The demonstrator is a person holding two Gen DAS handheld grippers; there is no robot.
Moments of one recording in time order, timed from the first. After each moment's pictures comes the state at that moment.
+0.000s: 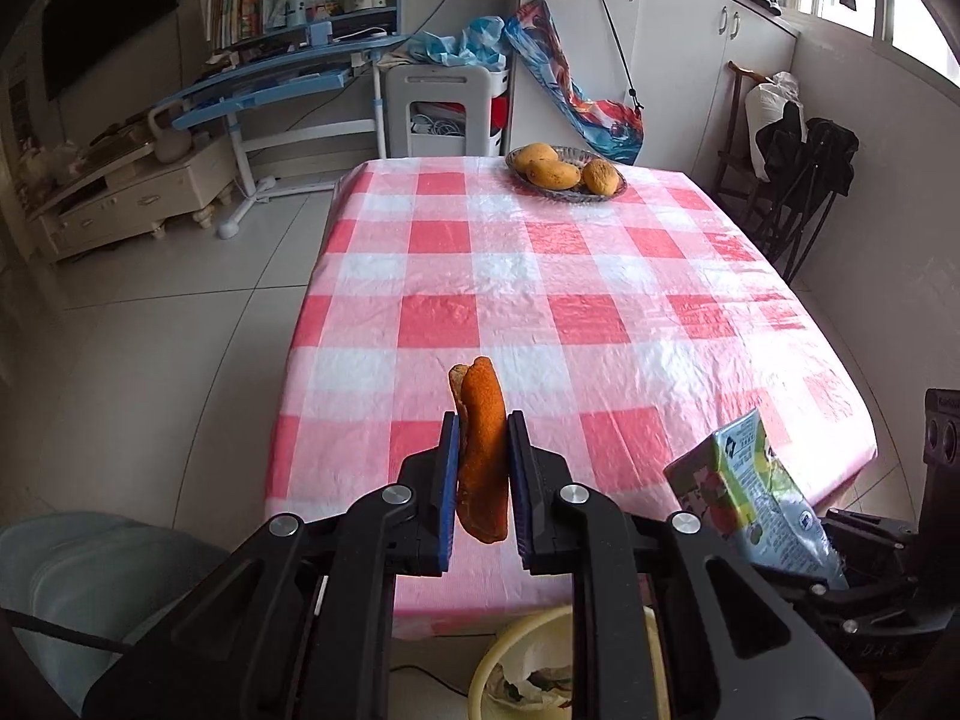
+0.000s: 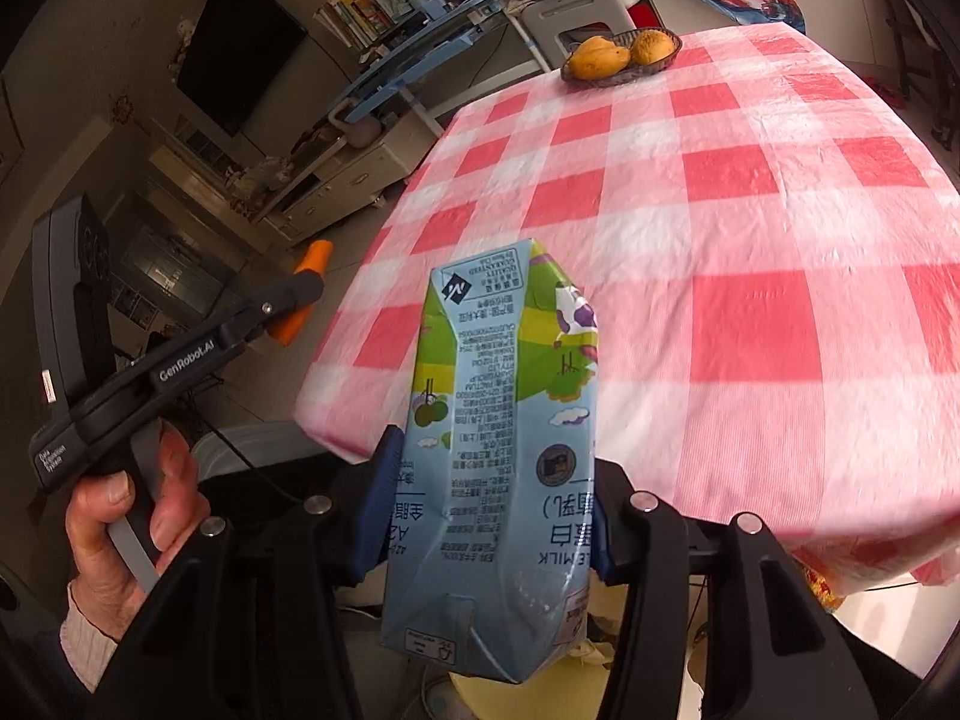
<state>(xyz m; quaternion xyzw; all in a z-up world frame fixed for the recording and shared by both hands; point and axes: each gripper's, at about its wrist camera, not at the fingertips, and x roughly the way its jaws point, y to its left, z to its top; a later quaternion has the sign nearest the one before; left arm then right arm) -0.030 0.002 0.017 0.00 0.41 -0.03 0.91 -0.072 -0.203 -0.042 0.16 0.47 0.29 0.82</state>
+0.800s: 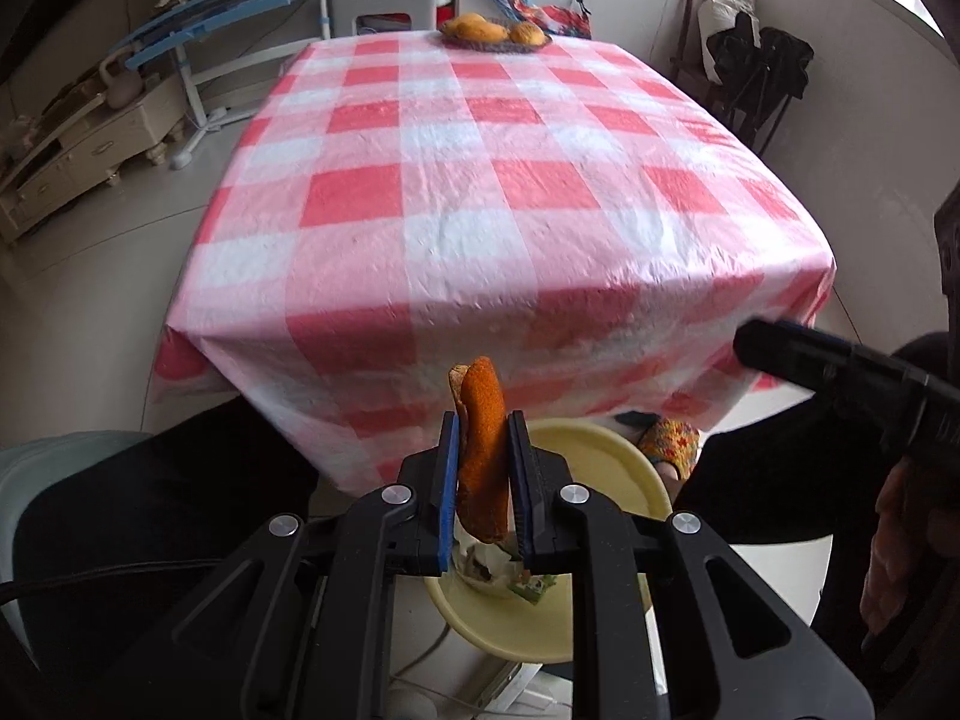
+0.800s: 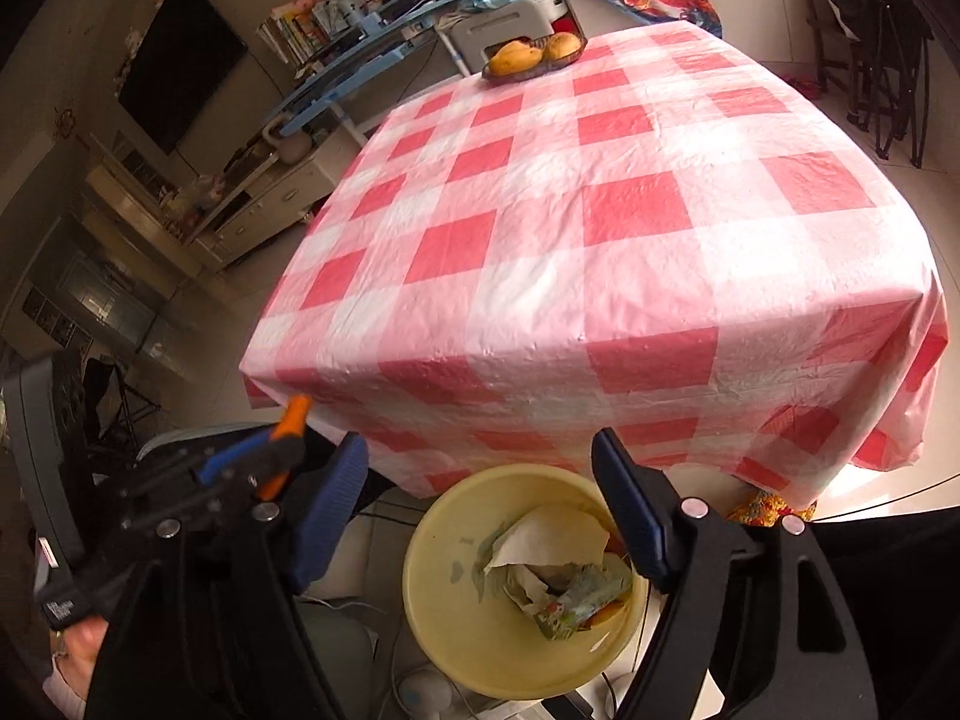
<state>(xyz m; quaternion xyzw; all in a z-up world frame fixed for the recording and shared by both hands) -0.126 -0.024 -0.053 0.02 0.50 -0.10 0.86 -0.124 -0.222 -0.052 0.17 0.45 0.18 0.86</state>
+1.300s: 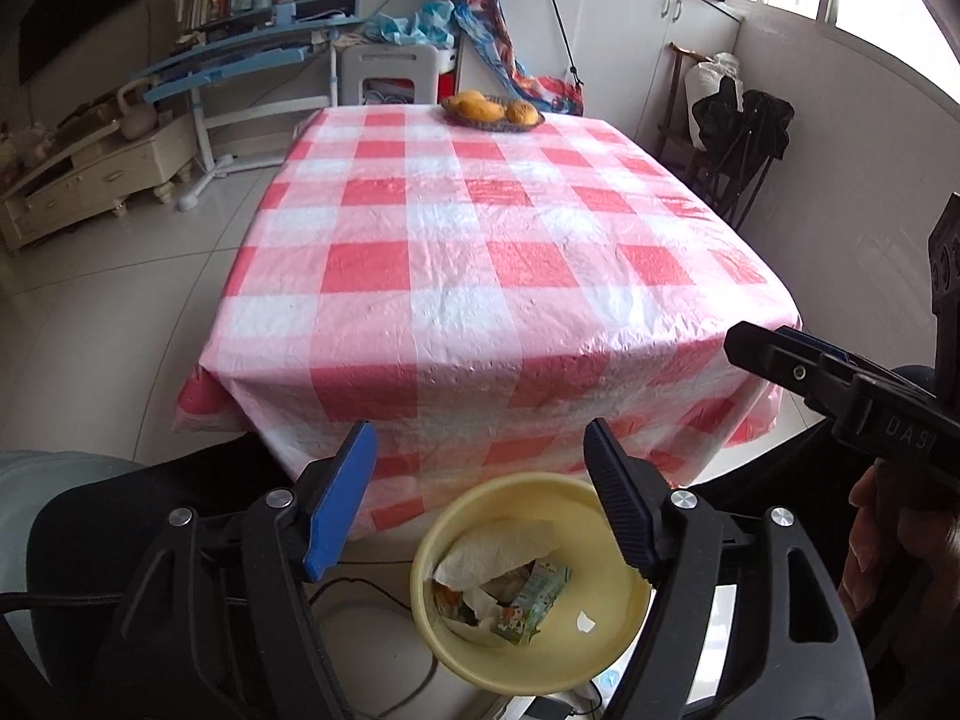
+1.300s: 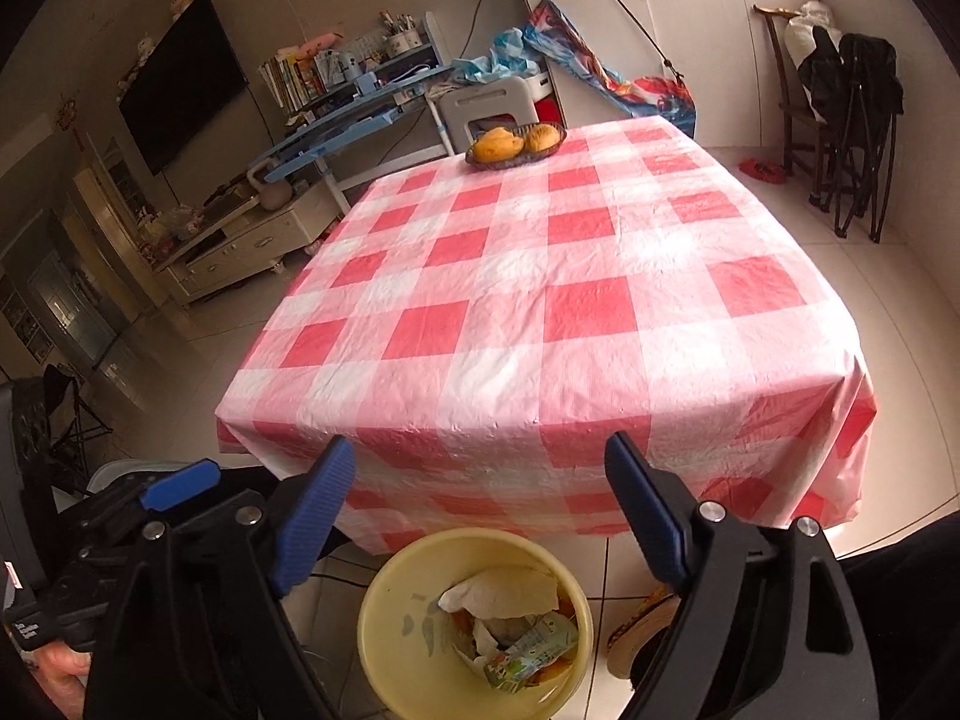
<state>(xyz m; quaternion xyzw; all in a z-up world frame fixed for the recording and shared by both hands) -0.148 -0.013 -0.017 -0.02 0.41 -0.09 0.91 -0.139 -0.225 -0.025 0.11 0.37 0.14 0.91</state>
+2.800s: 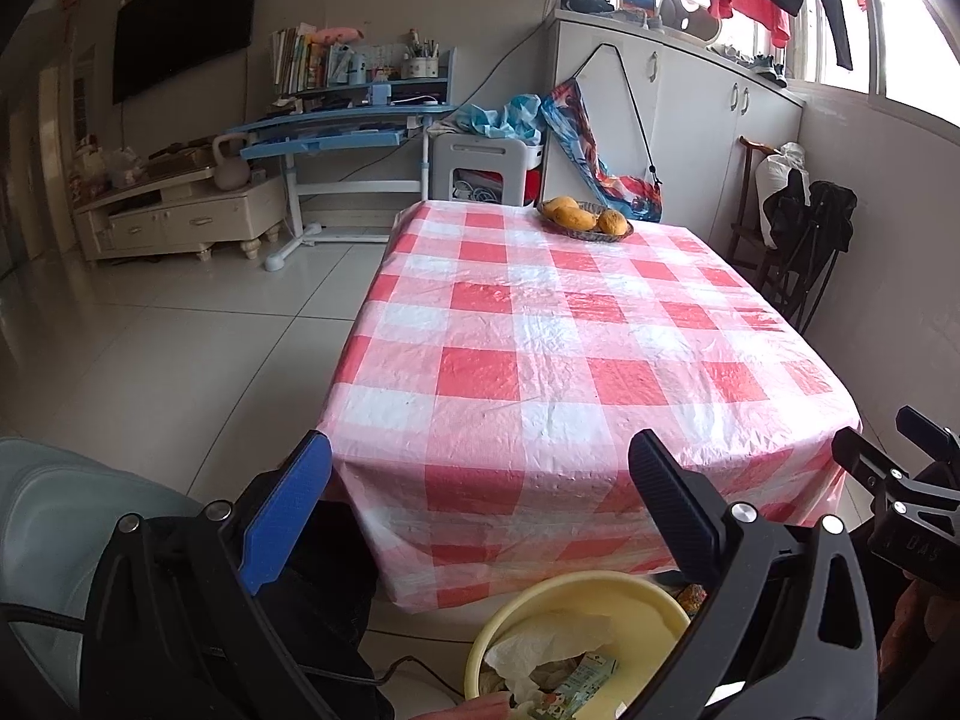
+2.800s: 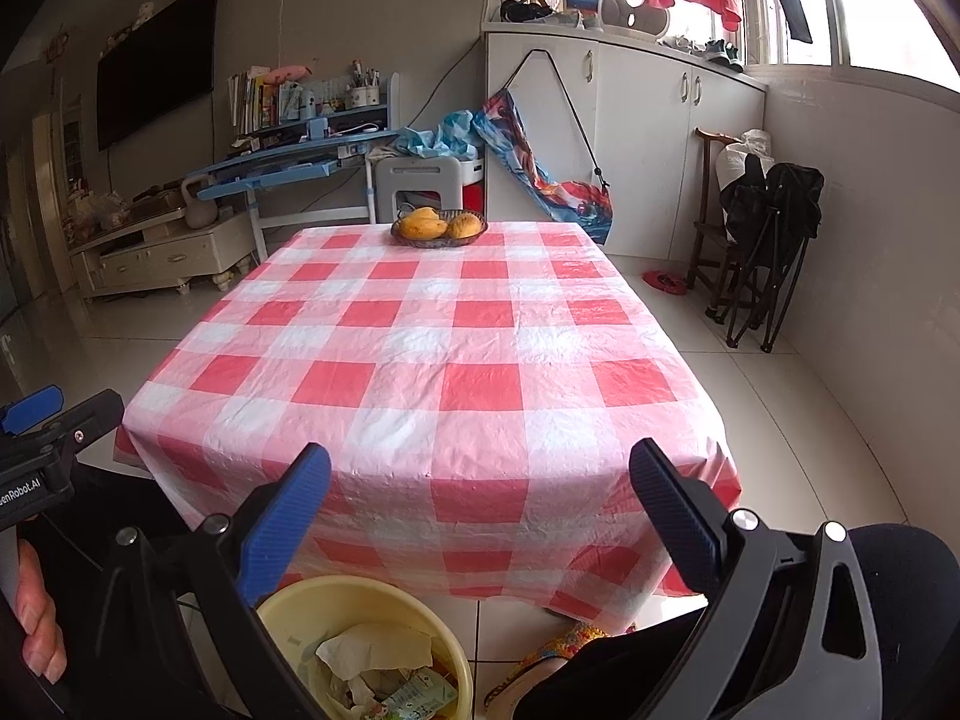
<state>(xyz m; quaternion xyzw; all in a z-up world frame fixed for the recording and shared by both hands) -0.151 0.016 0.002 -0.03 0.31 0.01 0.95 -0.161 -0.218 -0.015 0.01 0.29 0.01 0.96</state>
